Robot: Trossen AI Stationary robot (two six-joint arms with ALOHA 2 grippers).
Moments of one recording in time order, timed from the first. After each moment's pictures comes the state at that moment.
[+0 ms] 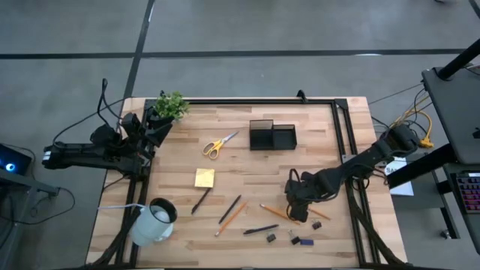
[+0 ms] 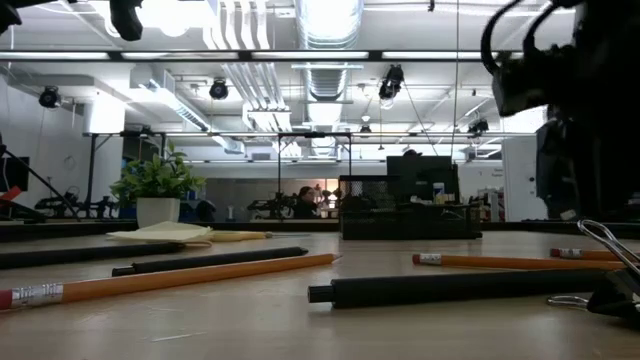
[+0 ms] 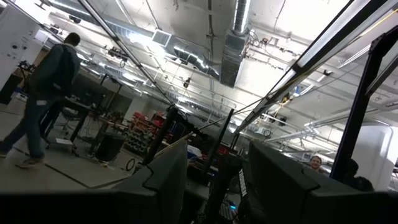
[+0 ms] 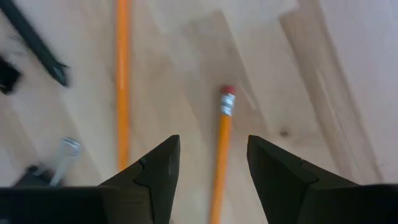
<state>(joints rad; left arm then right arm) 0.00 0.44 0.41 0.49 -0.28 -0.33 0.46 1.51 0.83 -0.66 0.03 0.89</state>
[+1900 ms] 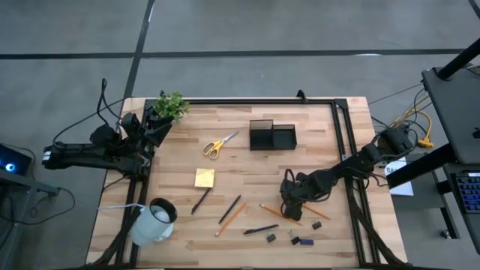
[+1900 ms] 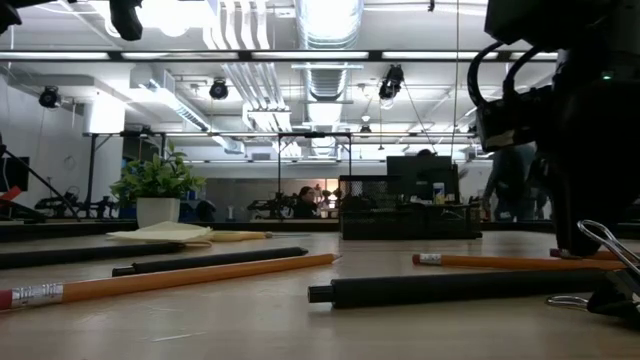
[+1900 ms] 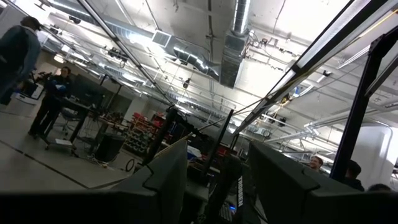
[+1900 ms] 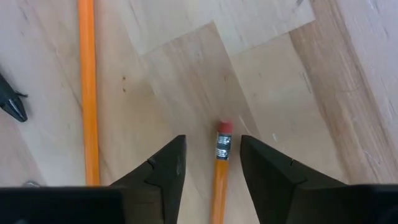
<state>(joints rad) 0.00 0.44 0.41 0.49 -0.28 -0.33 0.42 1.62 0.78 -0.49 0.02 0.86</state>
